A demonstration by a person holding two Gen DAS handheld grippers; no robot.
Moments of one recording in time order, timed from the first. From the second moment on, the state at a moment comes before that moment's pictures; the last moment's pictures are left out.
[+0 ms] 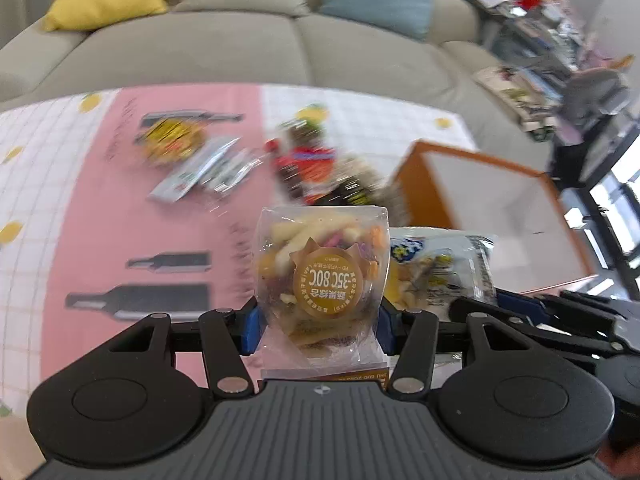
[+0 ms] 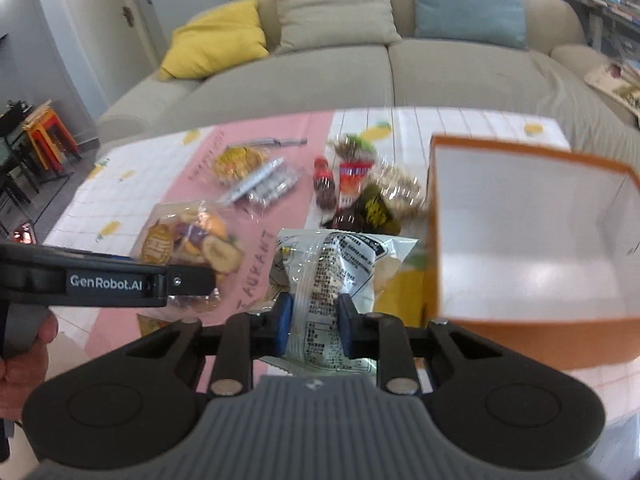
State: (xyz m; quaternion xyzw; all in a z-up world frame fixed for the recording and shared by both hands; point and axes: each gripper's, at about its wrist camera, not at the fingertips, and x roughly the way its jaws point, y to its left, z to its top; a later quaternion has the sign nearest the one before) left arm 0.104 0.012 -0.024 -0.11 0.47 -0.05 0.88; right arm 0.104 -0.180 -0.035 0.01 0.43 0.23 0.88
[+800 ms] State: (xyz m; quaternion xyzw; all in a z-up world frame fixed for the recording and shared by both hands) left arm 0.227 -0.155 -0.032 -0.05 0.55 -0.21 0.81; right arm 0.195 -0.331 -0.025 -0.06 0.49 0.18 0.85
